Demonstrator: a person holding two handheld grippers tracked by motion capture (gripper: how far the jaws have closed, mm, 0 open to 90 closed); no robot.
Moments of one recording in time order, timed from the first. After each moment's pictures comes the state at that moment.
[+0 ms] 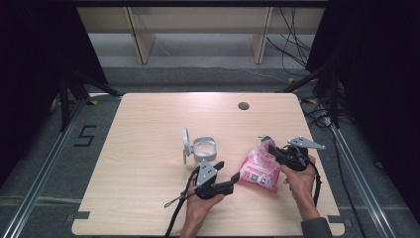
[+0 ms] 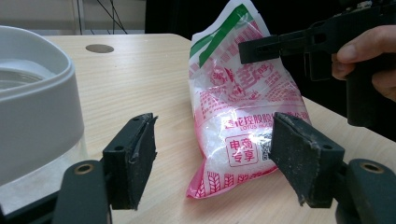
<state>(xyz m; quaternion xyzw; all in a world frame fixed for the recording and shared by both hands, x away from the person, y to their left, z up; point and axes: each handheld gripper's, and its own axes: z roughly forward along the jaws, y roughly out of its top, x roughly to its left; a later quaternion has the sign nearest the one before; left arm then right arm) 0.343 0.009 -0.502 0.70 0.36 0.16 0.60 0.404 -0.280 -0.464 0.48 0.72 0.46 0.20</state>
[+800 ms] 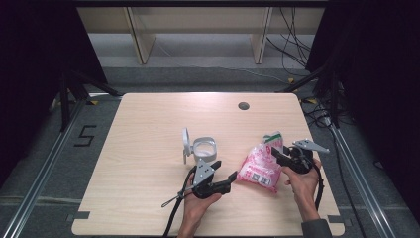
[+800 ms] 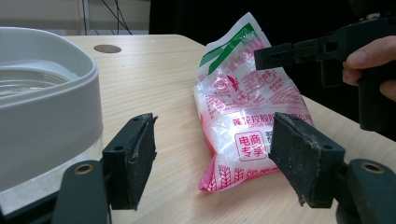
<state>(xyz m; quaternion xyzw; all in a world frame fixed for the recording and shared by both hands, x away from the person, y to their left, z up) 0.344 0.016 -0.501 0.69 0.37 0.16 0.60 0.398 -0.289 -0.469 0.53 0.69 0.45 0.23</state>
